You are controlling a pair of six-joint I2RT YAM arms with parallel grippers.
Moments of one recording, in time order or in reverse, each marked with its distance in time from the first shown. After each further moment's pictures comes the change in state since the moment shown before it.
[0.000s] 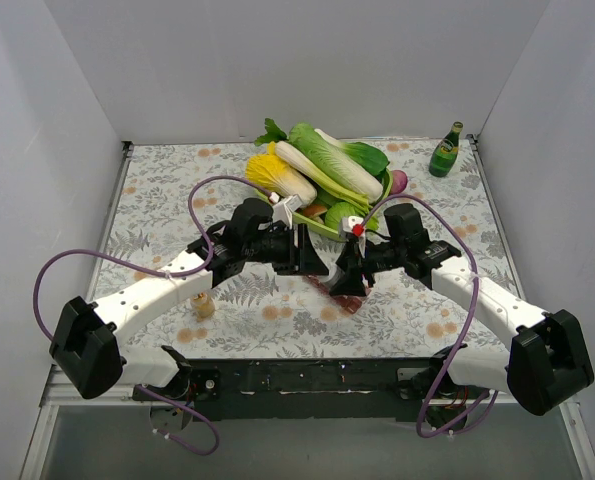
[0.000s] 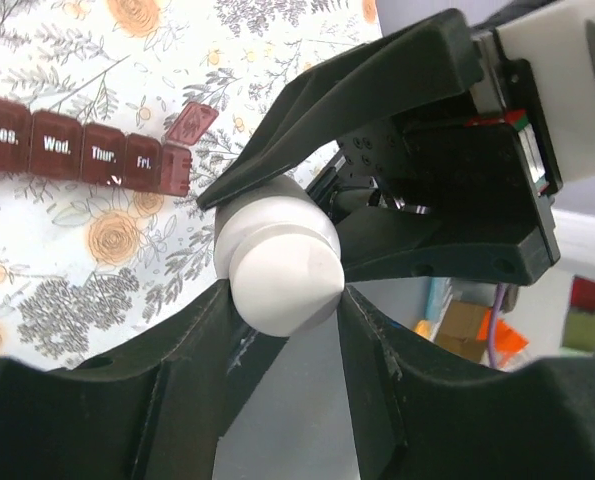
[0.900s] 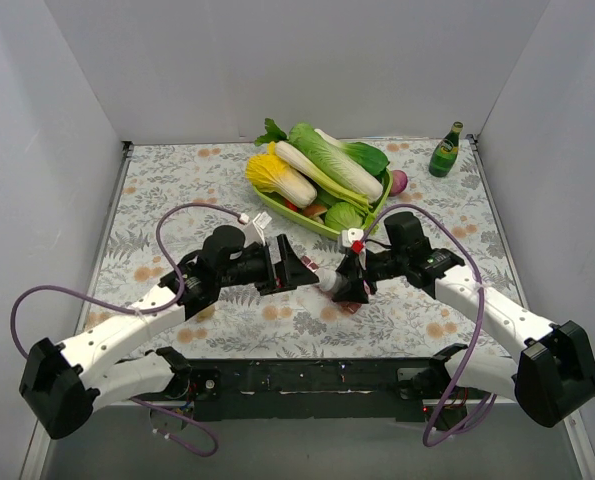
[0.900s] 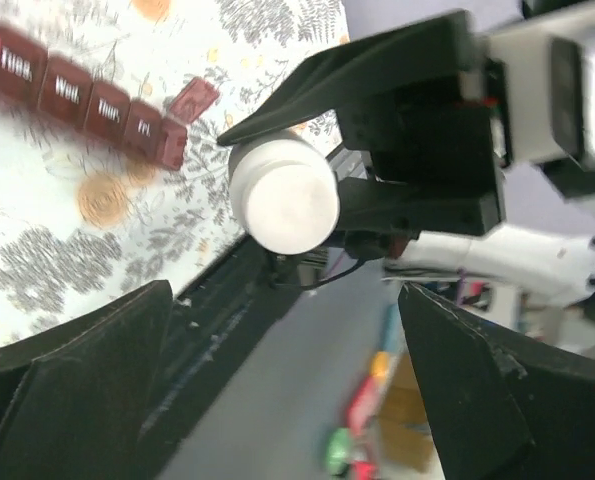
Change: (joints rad) left arm -0.006 -0.247 -0.264 0.111 -0.109 -0.320; right arm 0.036 -0.067 -0.047 -0.027 0.111 -0.114
